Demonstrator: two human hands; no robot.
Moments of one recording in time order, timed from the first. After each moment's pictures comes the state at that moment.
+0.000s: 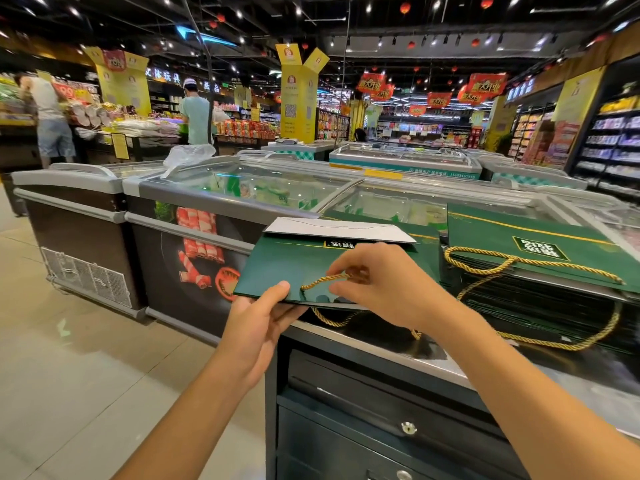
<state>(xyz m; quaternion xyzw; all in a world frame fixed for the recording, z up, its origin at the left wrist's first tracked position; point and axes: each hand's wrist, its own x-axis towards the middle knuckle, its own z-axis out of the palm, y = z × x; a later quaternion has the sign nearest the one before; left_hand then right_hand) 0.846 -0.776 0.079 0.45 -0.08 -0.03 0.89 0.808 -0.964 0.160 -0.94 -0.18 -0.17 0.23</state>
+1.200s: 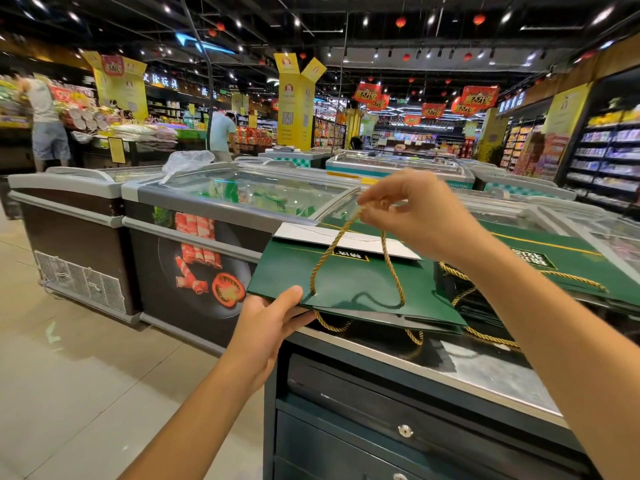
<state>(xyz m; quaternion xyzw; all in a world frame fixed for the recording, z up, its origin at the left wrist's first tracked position) 0.834 -0.777 0.092 0.53 -0.11 -0.03 0.84 0.809 -0.981 0.239 -0.91 -0.14 -0.29 0.26</state>
